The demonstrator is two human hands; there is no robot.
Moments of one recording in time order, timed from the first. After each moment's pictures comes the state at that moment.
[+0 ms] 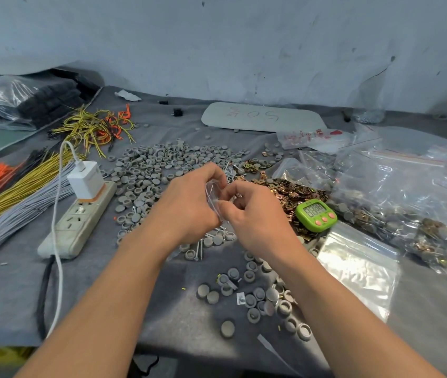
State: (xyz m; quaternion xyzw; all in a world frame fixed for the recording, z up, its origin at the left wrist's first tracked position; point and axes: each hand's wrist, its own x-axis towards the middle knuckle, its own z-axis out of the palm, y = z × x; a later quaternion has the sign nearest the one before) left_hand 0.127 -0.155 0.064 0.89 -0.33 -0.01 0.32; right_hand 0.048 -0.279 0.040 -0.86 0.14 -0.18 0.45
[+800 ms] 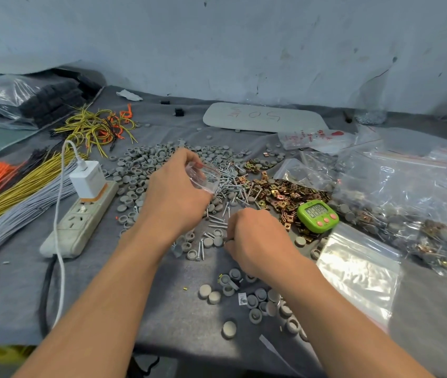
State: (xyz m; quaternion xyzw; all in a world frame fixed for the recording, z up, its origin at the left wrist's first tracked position) left_hand 0.137 -0.150 0.062 0.88 -0.22 0.06 0.42; right_hand 0.041 -0.270 0.033 -0.98 0.16 -0.01 0.15
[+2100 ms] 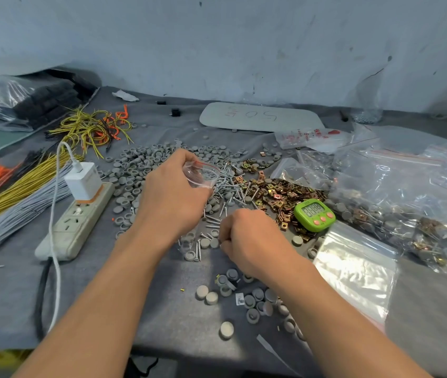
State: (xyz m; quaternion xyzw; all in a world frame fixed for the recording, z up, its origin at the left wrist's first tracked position) left_hand 0.142 -0.153 0.055 0.87 -0.22 0.12 0.42; right_hand 0.043 -0.274 0.029 -0.97 0.13 0.00 0.19
